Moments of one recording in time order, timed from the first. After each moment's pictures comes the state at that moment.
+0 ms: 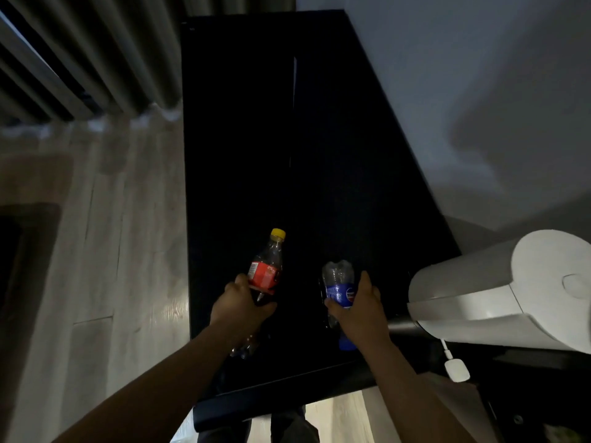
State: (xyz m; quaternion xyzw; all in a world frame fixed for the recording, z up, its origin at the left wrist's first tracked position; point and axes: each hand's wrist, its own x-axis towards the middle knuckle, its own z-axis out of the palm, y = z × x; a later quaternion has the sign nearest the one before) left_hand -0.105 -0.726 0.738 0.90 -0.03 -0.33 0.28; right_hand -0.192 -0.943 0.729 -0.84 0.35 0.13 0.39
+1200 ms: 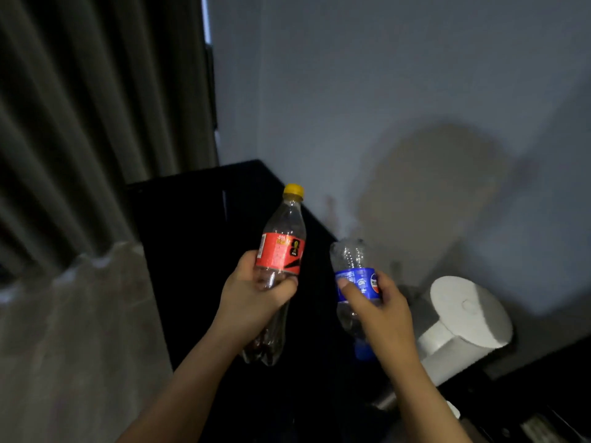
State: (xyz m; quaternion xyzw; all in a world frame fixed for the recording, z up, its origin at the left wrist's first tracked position) left_hand -0.015 -0.753 0.959 0.75 -0.21 -0.19 0.60; right_hand -0.145 -0.901 0.946 -0.69 0.36 -0.32 0.54
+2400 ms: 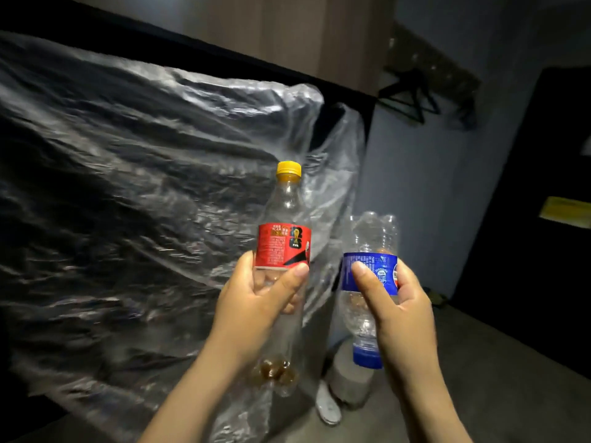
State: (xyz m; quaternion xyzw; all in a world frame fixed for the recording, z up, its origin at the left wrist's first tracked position) left_hand -0.580 -0.647 1.127 0.12 -0.61 -0.64 0.45; right_hand -0.688 -0.529 1.132 -0.34 0.60 -0.73 0.01
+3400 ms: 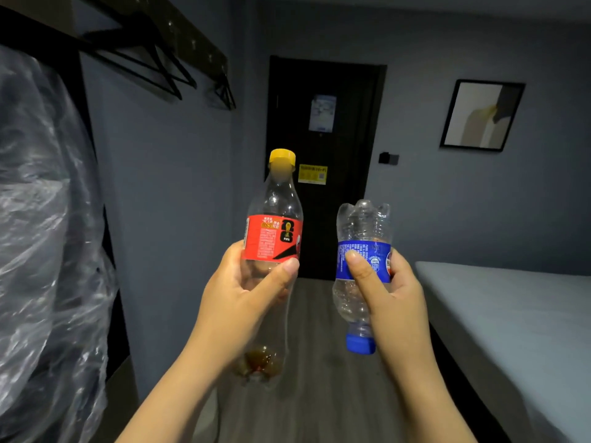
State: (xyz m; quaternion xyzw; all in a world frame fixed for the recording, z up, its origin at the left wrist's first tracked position) left_hand -0.943 -0.621 1.134 -0.17 -0.68 -0.69 0.20; right_hand -0.931 -0.443 1.140 -0.09 0.67 -0.68 -0.27
